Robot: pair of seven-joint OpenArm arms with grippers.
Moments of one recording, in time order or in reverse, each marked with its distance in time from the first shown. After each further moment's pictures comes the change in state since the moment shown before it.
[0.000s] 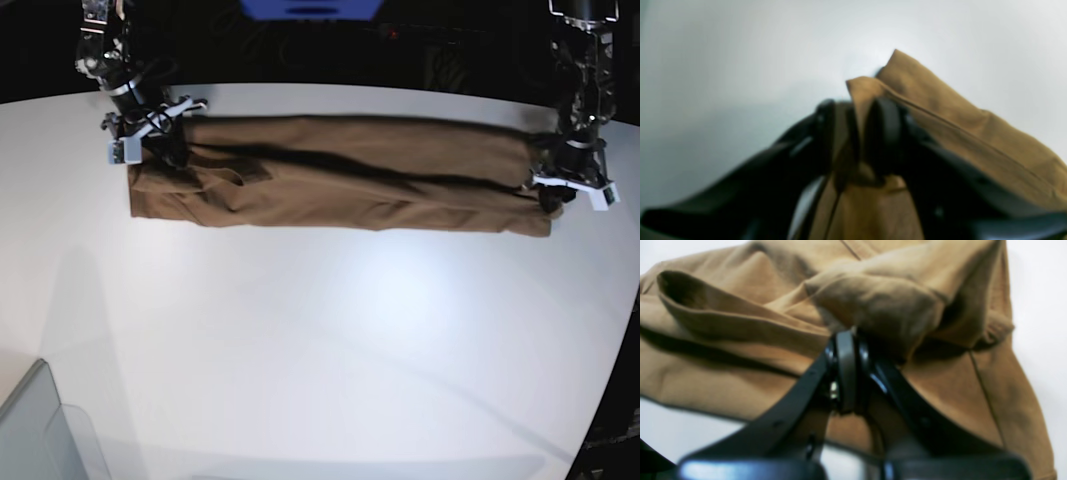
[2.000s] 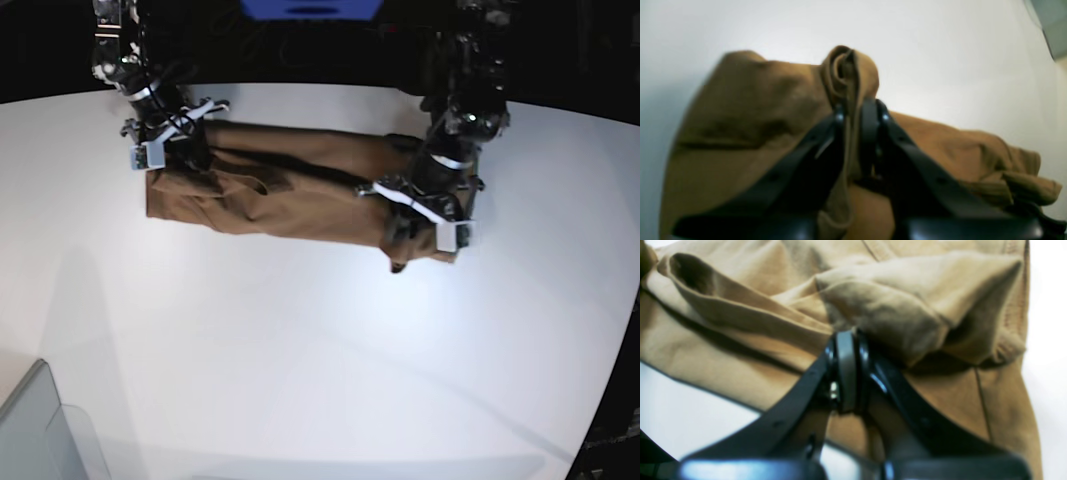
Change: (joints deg) left arm -0.3 22.7 14.7 29.1 24.0 1.2 19.9; right arm 0.9 0.1 -6.2 0.3 -0.2 -1.3 0.2
